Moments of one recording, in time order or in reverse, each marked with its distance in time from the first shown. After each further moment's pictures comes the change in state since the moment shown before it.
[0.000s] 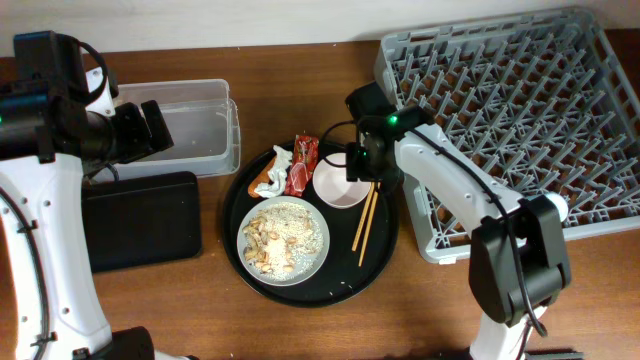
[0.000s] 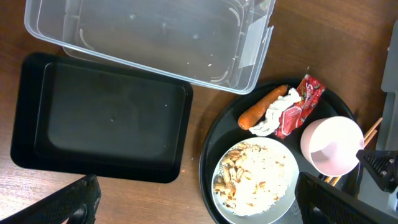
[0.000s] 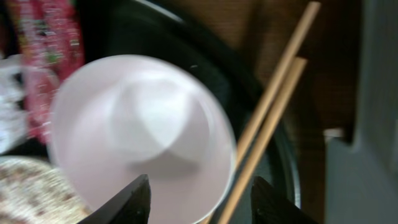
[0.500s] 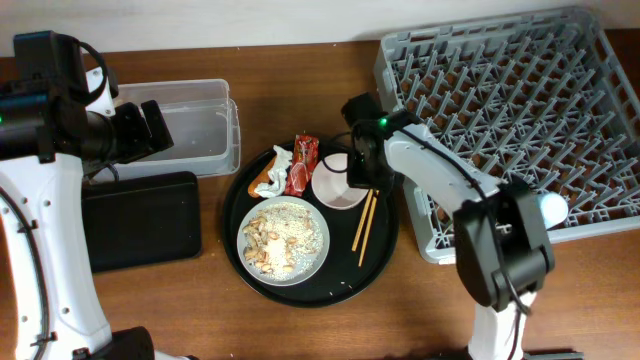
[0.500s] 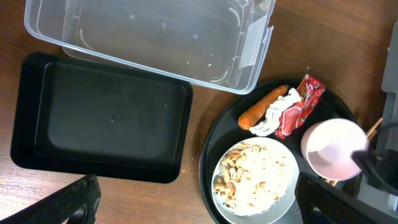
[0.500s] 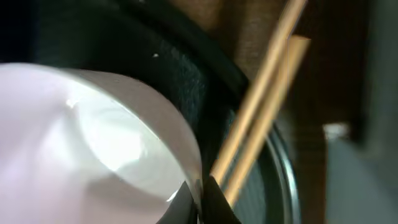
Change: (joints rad) left arm 0.000 0.000 0.000 0.000 0.000 0.000; right arm 0.000 0.070 0.003 -0.026 0.037 0.032
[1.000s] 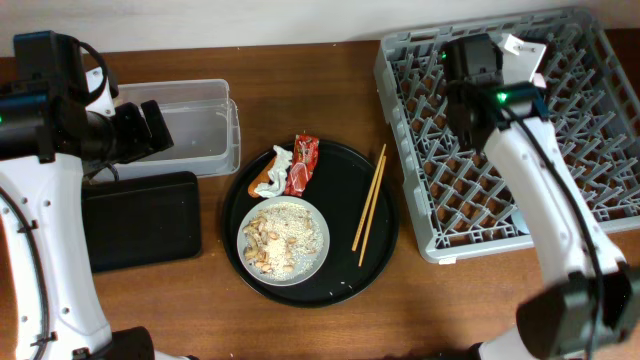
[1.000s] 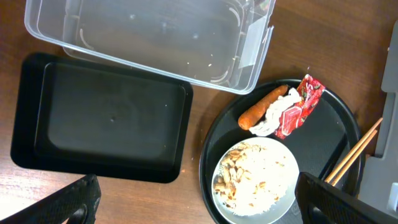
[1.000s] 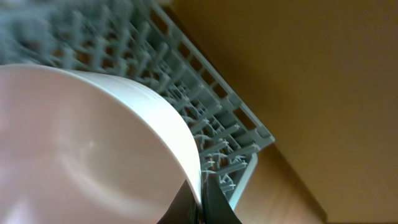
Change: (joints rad) left arm 0.000 0.000 0.000 0.001 -0.001 0.000; right arm -0.267 -0.289 0.099 -0.058 1.011 -0.100
